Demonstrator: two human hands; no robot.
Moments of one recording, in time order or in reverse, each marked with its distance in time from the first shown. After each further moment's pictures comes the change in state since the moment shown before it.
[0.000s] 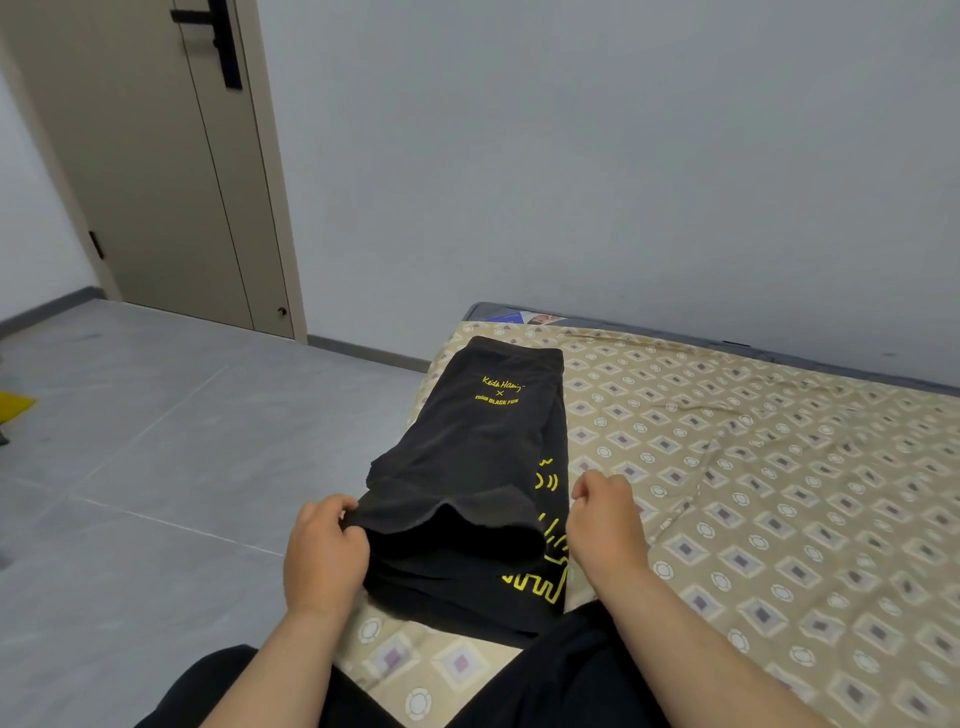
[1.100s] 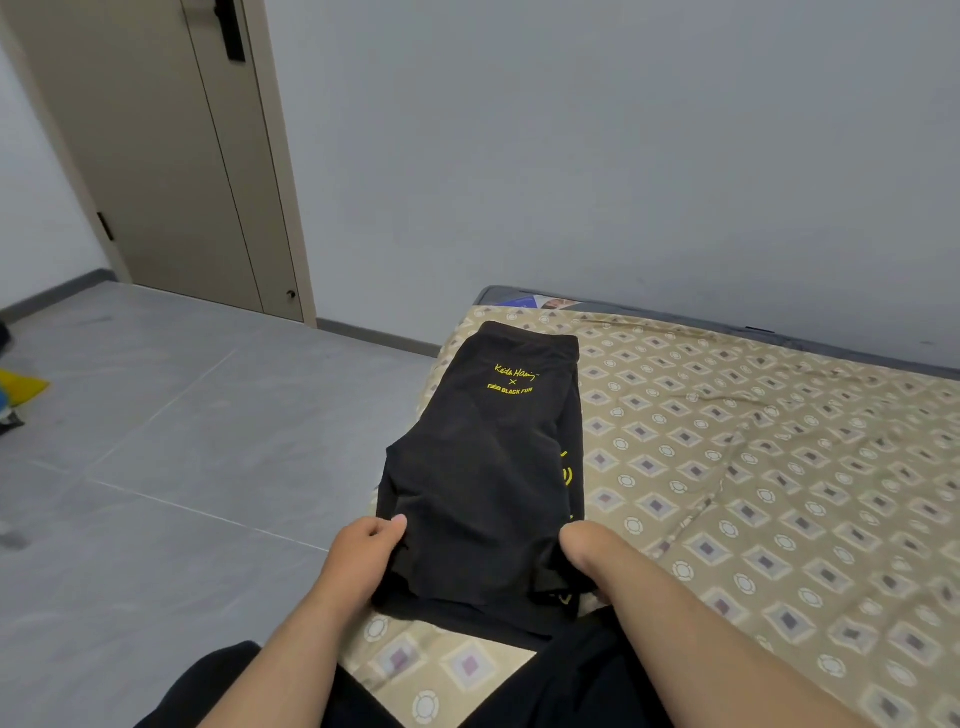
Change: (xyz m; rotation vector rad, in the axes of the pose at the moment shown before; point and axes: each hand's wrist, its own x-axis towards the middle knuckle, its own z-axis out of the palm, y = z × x) left_hand 0.006 -0.010 0.024 -0.192 -0.417 -0.264; right_hand 0.017 0.008 0.034 -0.150 -0.681 0.465
